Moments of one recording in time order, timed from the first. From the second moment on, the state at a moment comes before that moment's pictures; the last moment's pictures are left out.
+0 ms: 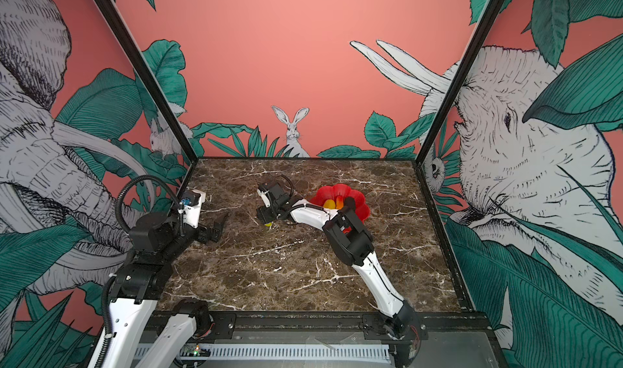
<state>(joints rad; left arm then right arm) -0.12 0.60 0.81 -0.55 0.20 0.22 0.84 2.35 1.83 -0.29 -0.16 0.23</state>
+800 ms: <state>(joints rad) -0.12 0.59 0.81 -0.55 0.20 0.22 0.87 2.35 1.85 -0.31 -0.16 0.23</state>
